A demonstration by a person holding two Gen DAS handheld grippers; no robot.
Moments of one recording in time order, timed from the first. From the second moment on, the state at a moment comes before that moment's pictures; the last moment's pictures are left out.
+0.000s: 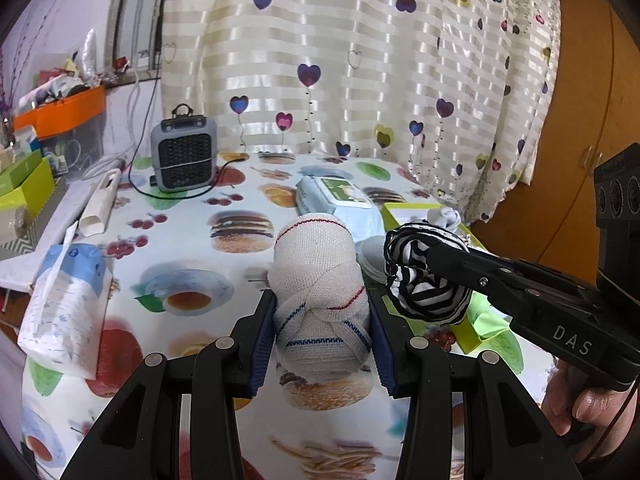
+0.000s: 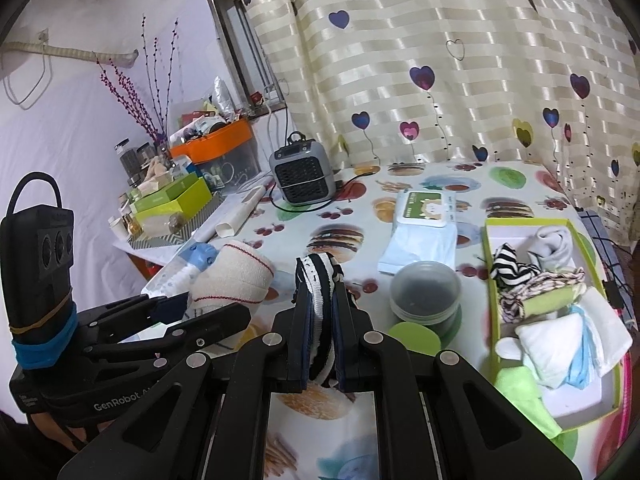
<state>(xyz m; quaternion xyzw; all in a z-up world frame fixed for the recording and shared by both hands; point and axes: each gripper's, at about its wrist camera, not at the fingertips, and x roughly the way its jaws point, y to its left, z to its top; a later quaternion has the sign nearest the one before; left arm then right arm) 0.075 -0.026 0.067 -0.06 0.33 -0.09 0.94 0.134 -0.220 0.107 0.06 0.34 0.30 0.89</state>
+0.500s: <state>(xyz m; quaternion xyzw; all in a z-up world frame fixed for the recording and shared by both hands) 0.088 -0.074 0.074 -0.04 0.32 -0.15 0.93 0.137 -0.279 0.111 0.07 0.33 0.24 0.91</state>
